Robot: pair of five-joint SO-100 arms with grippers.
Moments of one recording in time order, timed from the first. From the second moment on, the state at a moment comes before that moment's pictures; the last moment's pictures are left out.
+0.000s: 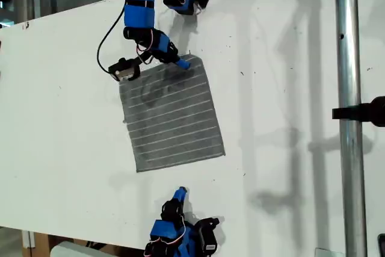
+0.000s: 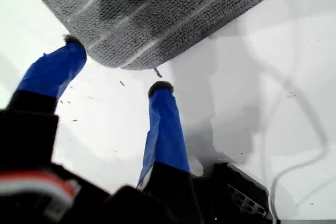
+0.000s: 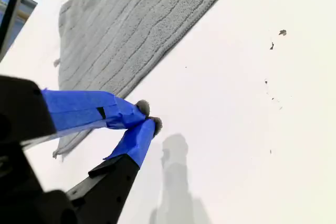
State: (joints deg) arm 0 -13.2 198.9 178.2 73.7 -81.0; arm 1 14.3 115.3 127.6 76.6 38.9
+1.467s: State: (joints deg) arm 0 -13.4 187.2 168.2 69.0 -83.4; arm 1 9.0 87.0 120.0 65.5 39.7
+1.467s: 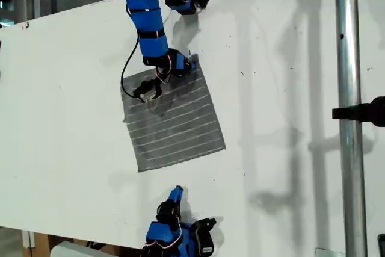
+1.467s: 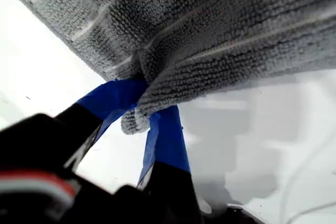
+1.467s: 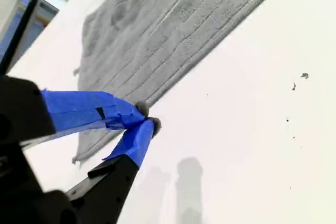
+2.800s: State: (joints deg) arm 0 -1.1 70.4 68.3 83.1 -40.9; arm 1 9.0 89.5 122.7 63.7 39.7
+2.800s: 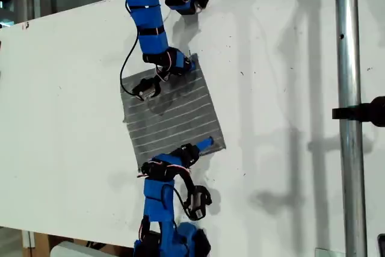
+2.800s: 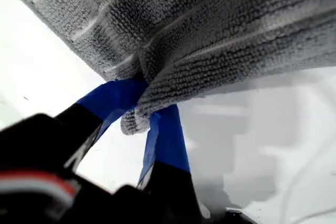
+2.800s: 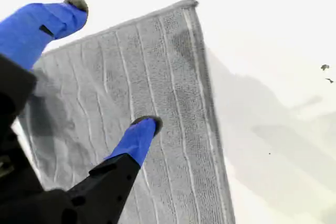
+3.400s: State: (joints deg) arm 0 3.2 56.2 67.8 74.0 -57.7; arm 1 9.3 89.5 122.7 63.7 39.9
